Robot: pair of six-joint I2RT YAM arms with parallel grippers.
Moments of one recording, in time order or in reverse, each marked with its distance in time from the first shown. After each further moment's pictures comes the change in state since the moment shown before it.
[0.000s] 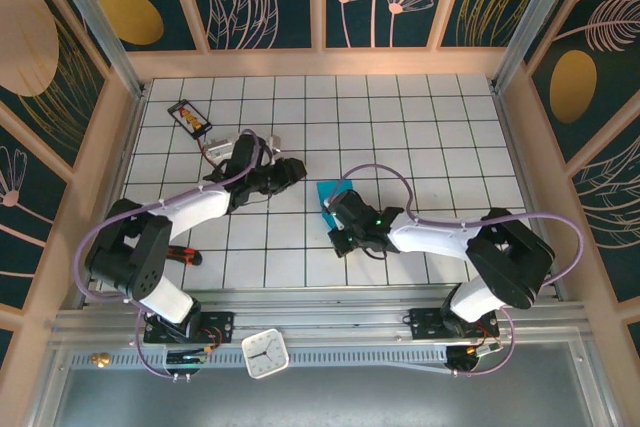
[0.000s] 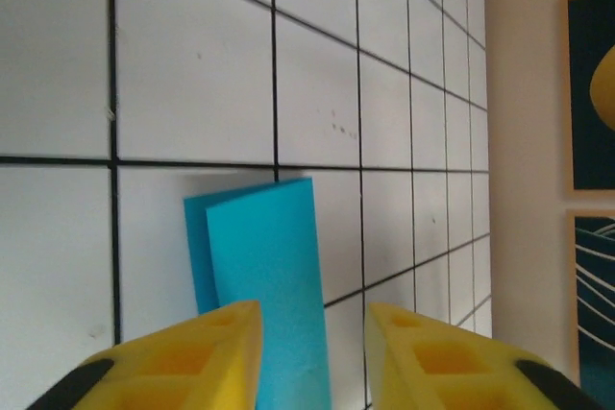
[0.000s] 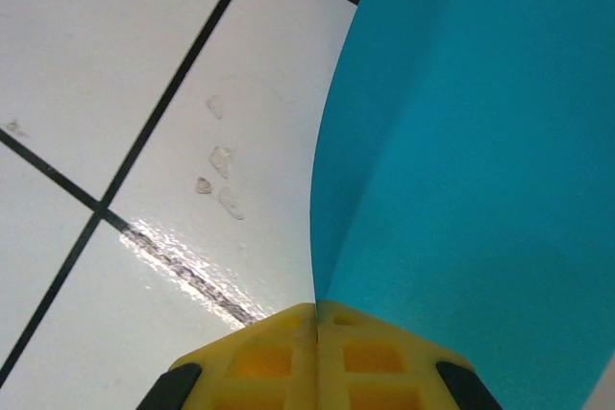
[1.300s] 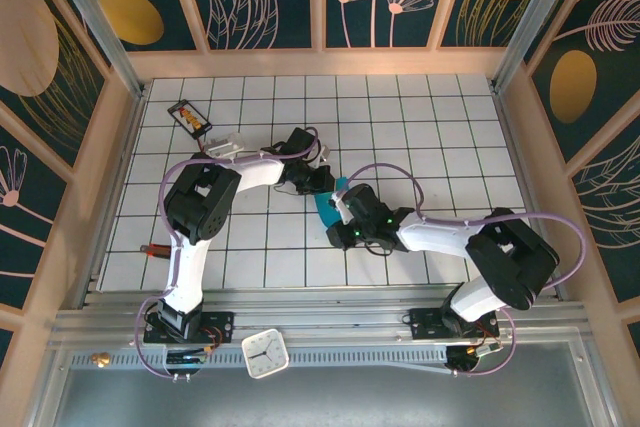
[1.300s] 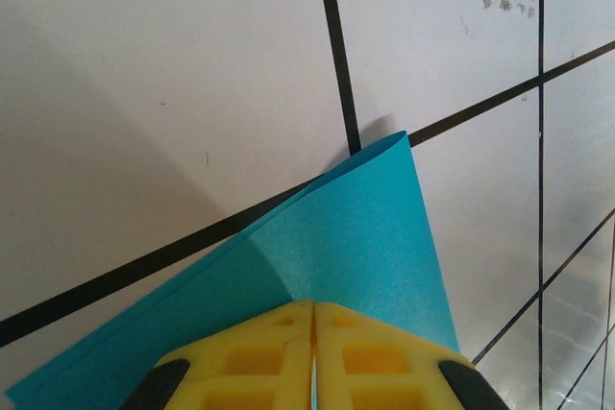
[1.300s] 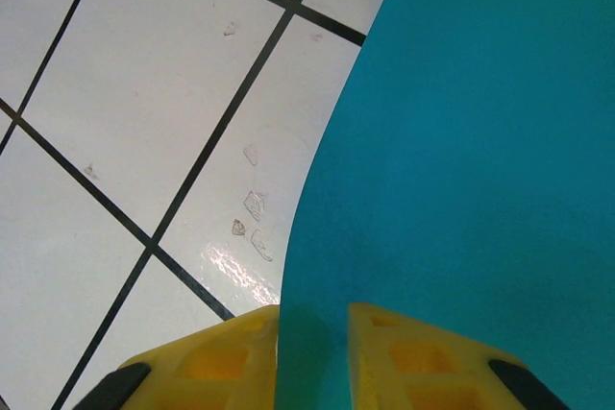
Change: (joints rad) left arm -0.102 0.532 0.507 -0.366 0.039 0.353; right arm -0.101 -0.013 -0.080 0.183 -0.185 -0.005
